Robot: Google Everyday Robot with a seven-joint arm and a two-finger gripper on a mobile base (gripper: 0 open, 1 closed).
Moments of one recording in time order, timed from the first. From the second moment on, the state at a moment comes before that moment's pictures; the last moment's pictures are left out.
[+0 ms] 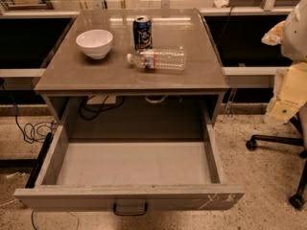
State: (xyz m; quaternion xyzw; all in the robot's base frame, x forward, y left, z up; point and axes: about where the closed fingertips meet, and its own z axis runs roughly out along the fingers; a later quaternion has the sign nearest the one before) arm 0.438 -0.217 0.976 -0.60 0.78 -0.03 0.16
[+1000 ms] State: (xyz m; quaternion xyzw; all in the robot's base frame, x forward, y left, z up) arm 0.459 -0.185 0.987 -0.64 0.74 -0.01 0.21
